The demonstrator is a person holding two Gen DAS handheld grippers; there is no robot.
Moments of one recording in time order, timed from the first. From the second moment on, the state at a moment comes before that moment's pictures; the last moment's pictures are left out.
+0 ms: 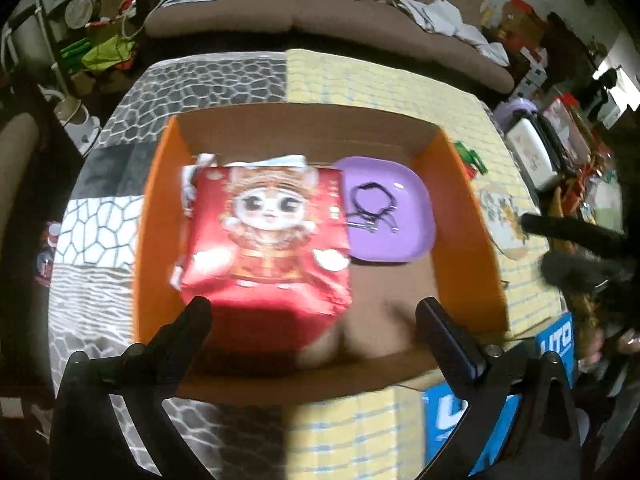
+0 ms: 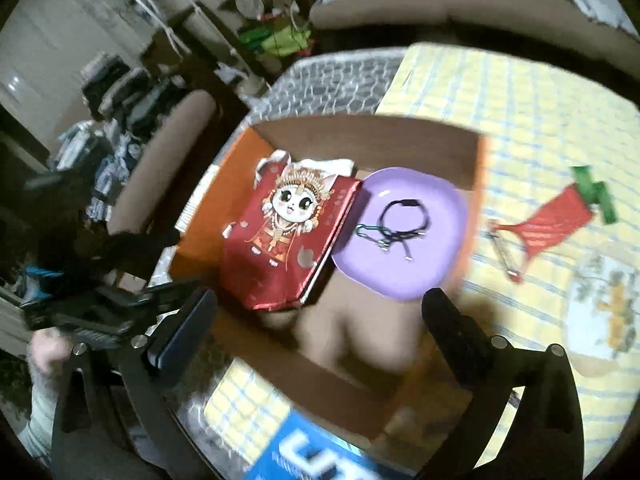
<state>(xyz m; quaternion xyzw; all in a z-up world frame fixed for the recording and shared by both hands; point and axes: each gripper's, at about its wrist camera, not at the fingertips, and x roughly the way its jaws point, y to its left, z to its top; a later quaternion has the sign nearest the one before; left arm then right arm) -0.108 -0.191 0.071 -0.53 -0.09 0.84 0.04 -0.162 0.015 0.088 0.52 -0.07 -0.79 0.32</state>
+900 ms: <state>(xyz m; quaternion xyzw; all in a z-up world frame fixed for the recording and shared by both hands) -0.072 -0.033 0.047 -0.49 -0.06 0.86 0.14 -0.144 0.138 -0.027 0.55 0.02 -0.79 0.26</state>
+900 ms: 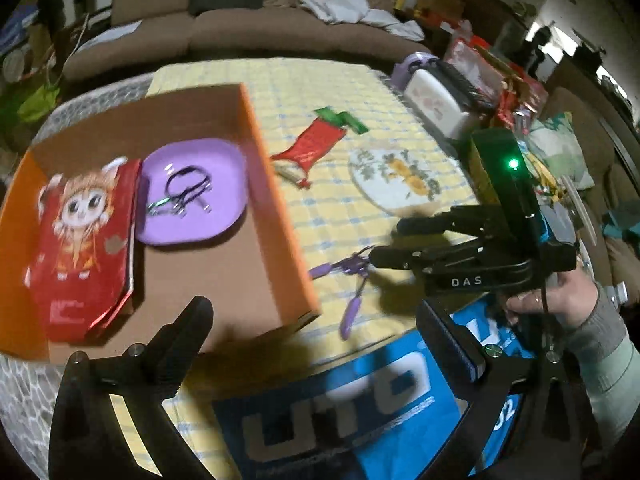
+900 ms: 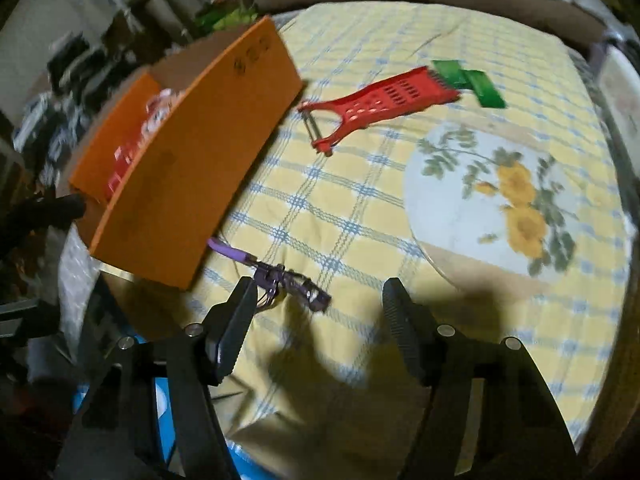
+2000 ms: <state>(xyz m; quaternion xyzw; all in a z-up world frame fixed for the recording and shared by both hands) -0.080 0.020 0.069 -0.45 -0.06 0.86 0.24 -0.111 0.180 0.116 0.50 -0.11 -0.80 0.31</state>
